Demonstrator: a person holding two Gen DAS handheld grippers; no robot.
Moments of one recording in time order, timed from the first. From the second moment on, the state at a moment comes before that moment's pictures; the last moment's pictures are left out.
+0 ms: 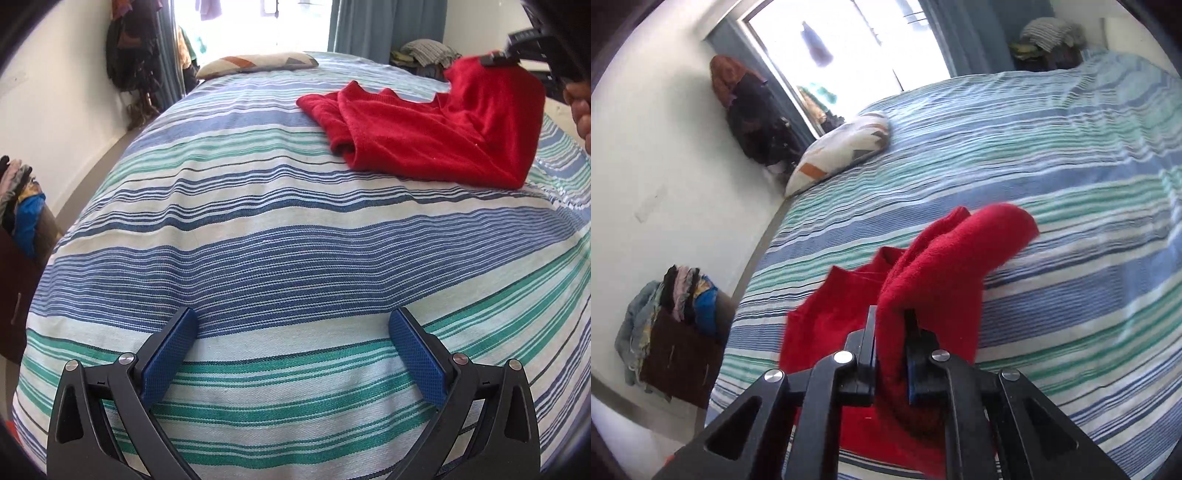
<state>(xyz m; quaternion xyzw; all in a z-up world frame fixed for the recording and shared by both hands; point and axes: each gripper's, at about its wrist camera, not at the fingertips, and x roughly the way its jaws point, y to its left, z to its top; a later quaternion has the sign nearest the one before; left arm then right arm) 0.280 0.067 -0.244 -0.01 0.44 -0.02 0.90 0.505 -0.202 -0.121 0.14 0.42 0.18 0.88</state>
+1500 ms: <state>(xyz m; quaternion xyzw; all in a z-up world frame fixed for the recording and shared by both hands) 0.278 0.064 -0.243 -0.01 0.43 -0.01 0.90 0.438 -0.139 -0.234 0.01 0.51 0.17 0.84</state>
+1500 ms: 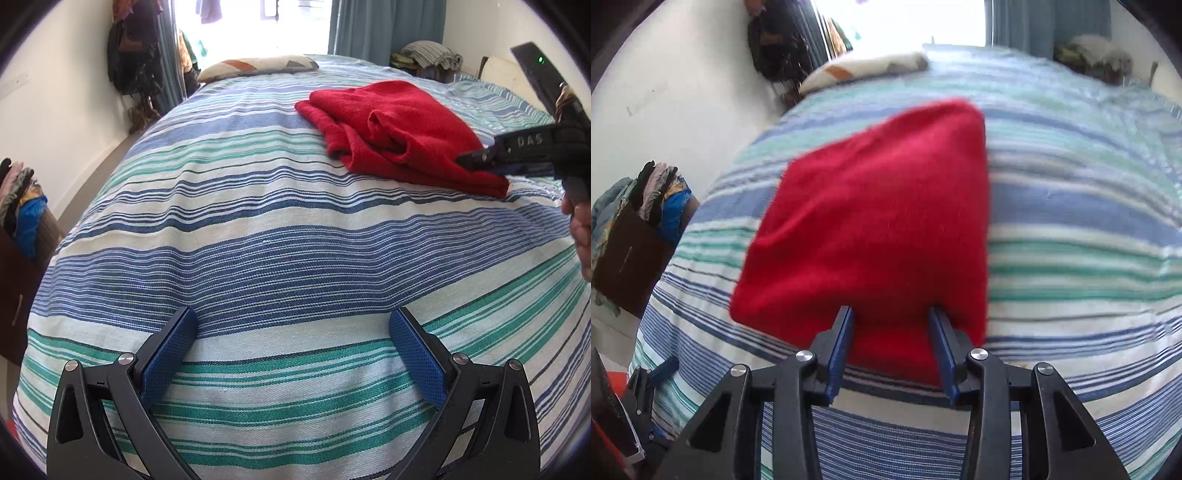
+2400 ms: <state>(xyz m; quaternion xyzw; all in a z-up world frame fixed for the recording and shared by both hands) 0.278 0.062 -0.242 0.00 0.43 0.00 0.90 0.295 -0.163 -0.254 -0.04 0.40 0.11 0.91</state>
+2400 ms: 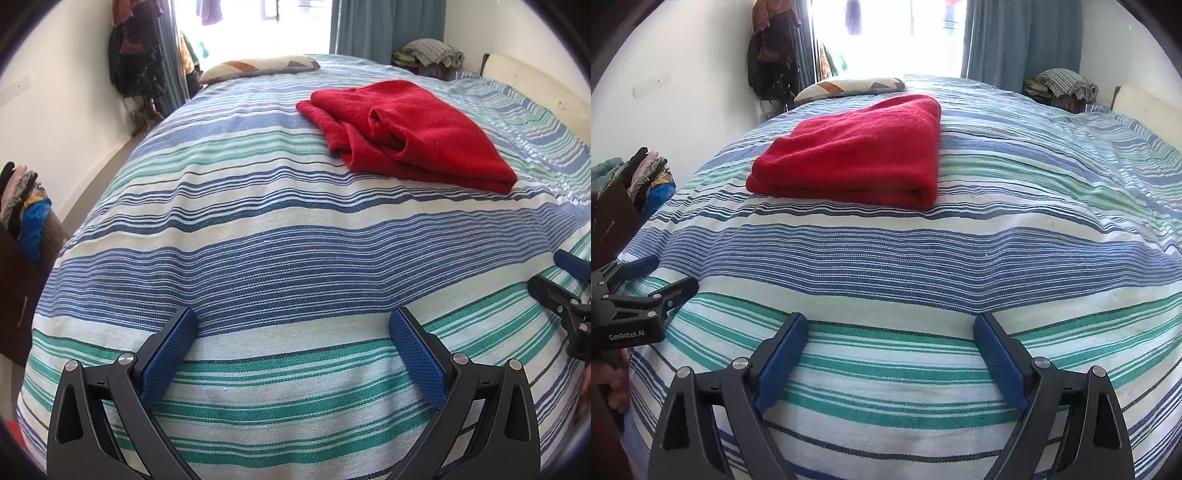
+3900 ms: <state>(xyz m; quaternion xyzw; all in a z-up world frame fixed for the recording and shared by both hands) 0.499 0.041 -0.228 -0.17 0.53 -0.09 0.82 0.534 -0.221 -0.245 0.28 0.44 0.24 0.82</state>
